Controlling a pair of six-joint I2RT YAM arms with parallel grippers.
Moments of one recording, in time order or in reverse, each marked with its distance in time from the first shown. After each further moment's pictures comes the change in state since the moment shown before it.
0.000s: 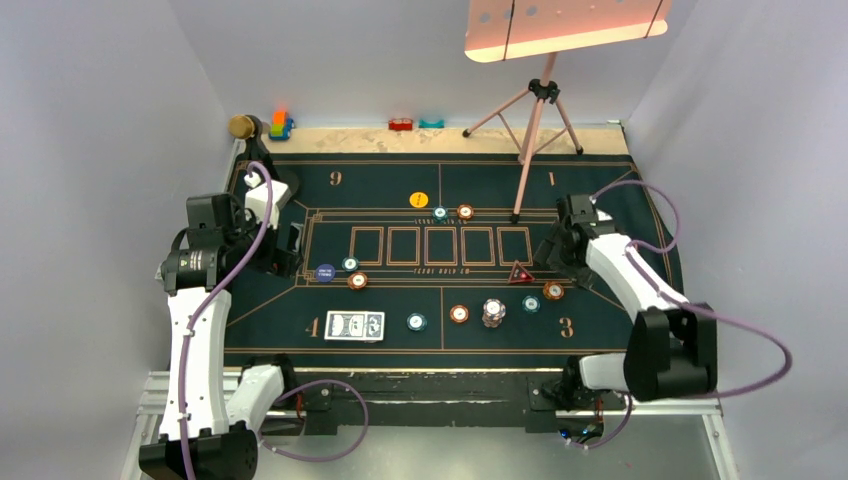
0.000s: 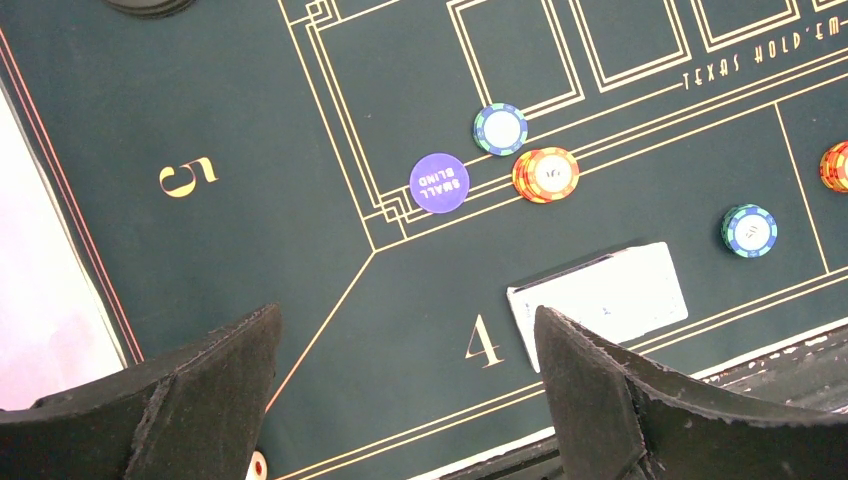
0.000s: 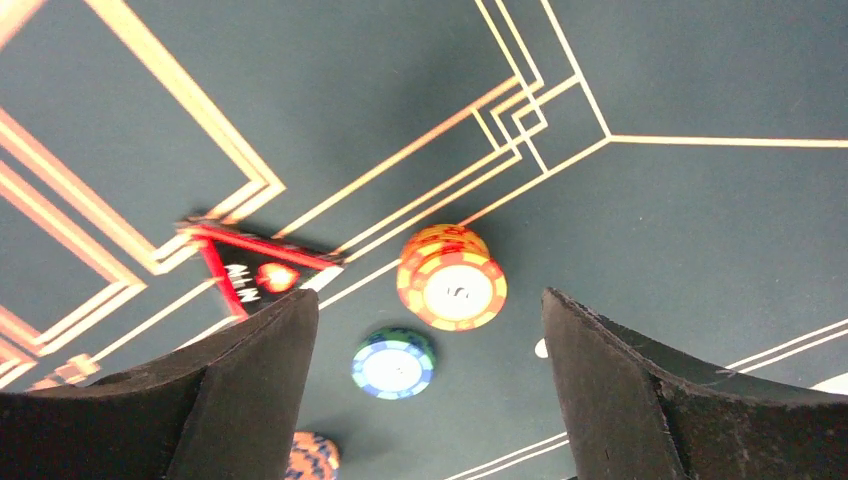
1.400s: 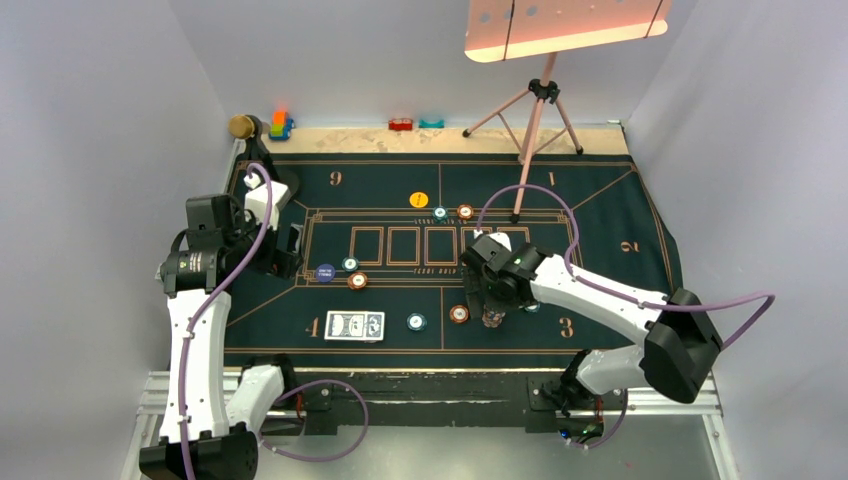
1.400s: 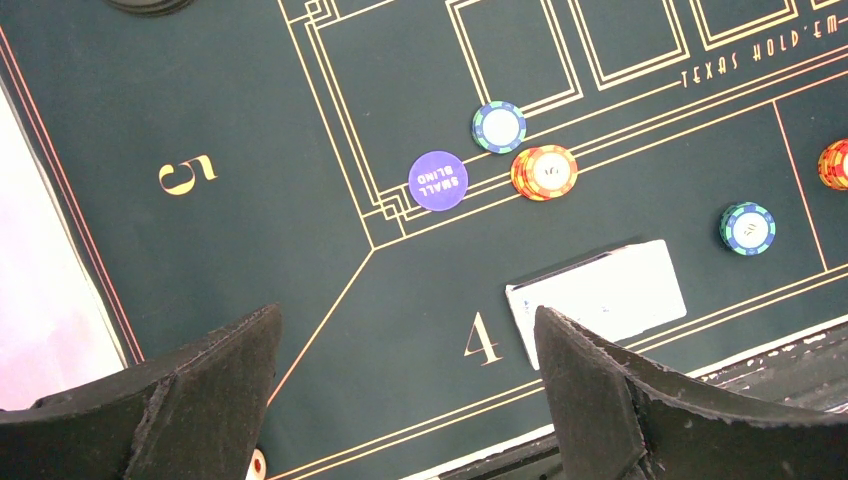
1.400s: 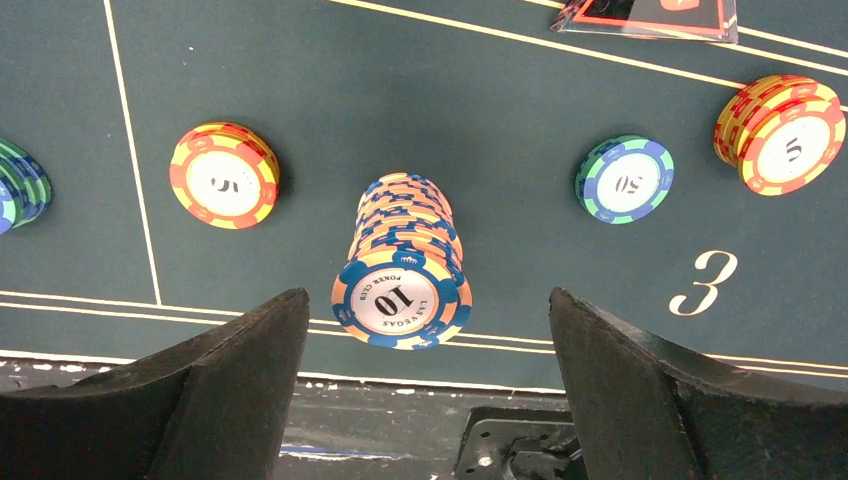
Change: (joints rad) left arm 0.000 -0.008 0.000 -0.008 0.000 0.000; right arm 0.736 -0.037 0.079 -0.161 0.025 -0.056
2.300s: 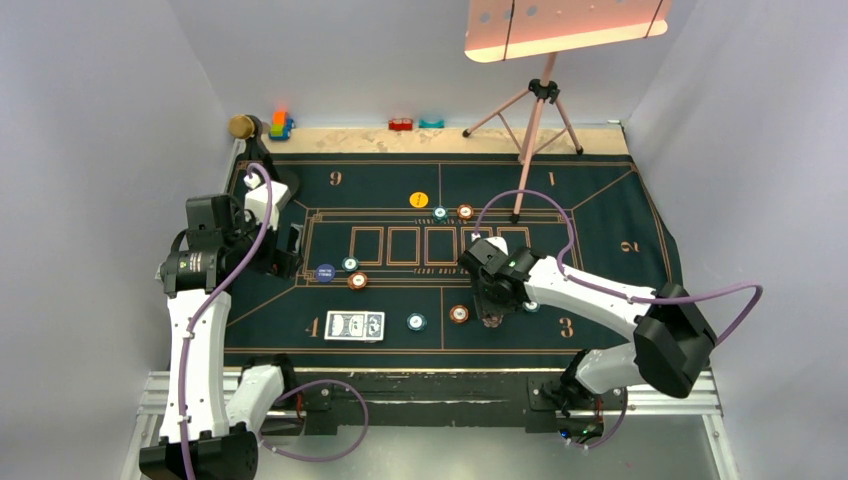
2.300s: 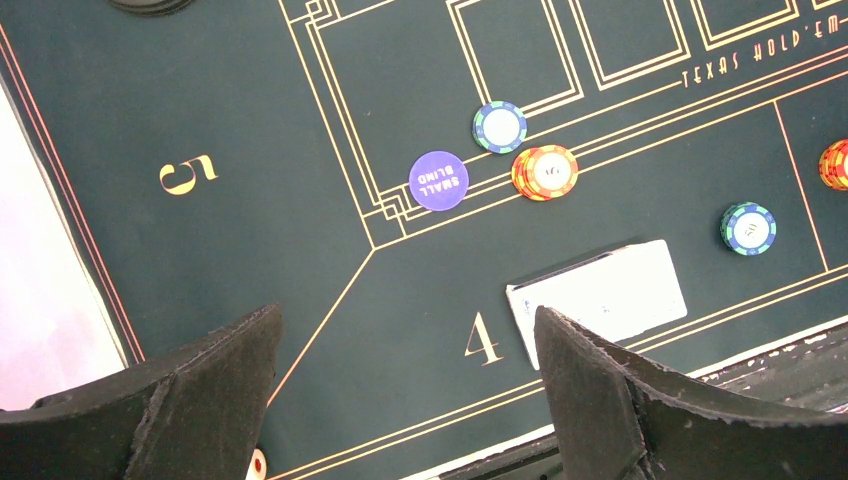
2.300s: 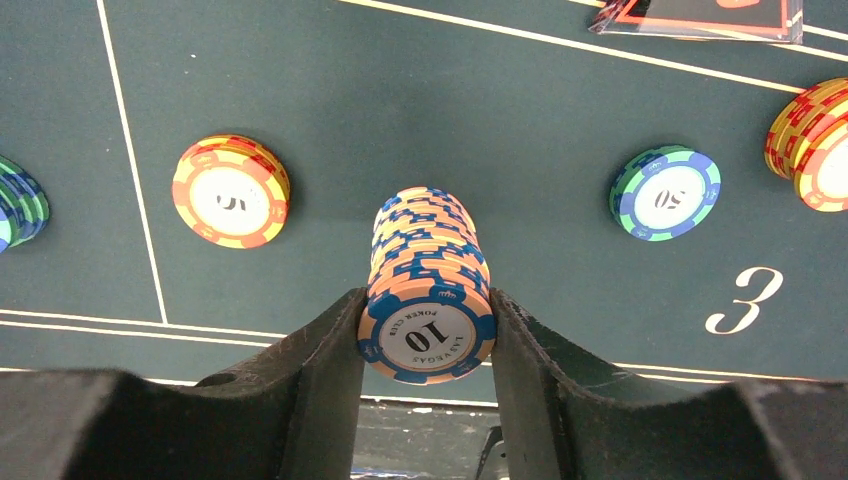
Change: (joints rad) left arm 0.000 0.000 0.000 0.000 -0.001 0.000; right arm 0.000 0.035 -0.044 0.073 -0.022 0.021
